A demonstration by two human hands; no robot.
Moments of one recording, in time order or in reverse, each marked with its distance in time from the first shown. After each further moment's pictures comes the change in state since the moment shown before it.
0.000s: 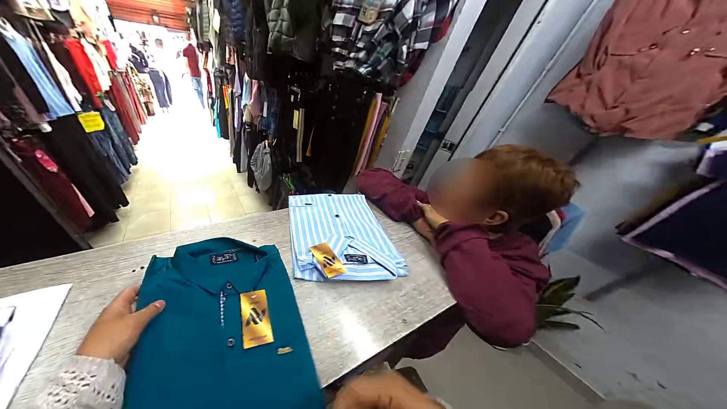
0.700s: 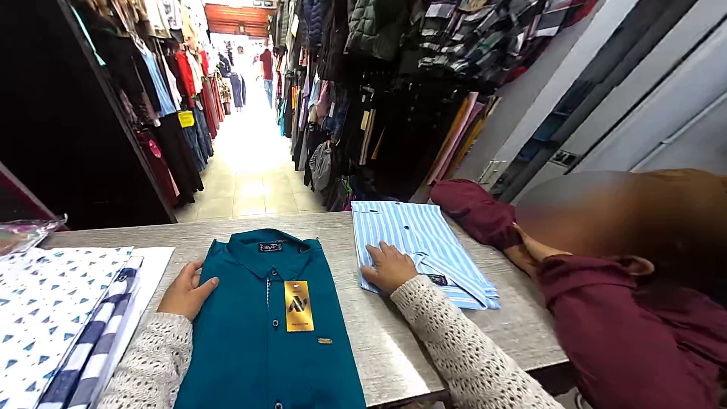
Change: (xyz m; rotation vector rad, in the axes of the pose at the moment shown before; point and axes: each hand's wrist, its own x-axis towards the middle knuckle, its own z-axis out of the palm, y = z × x) left_hand 0.004 -0.017 -0.035 0.052 0.083 -0.024; right_hand 0.209 0.052 -0.074 -0.908 0.093 0.532
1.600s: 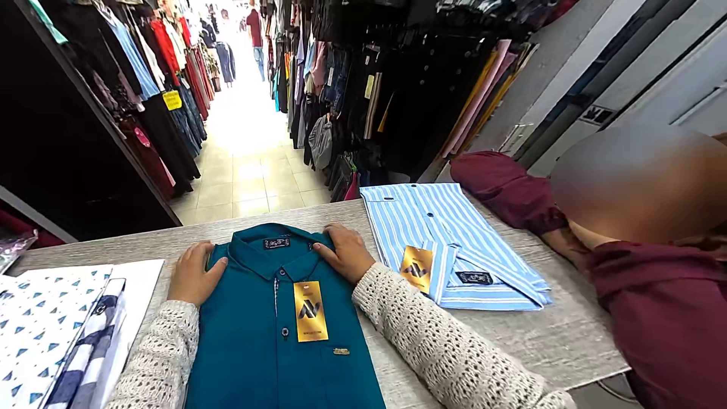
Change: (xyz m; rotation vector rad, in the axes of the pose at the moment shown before) left_hand 0.100 -0.021 0.009 0.550 0.030 0.341; right_hand 0.053 -0.082 0.033 0.283 0.162 -0.379
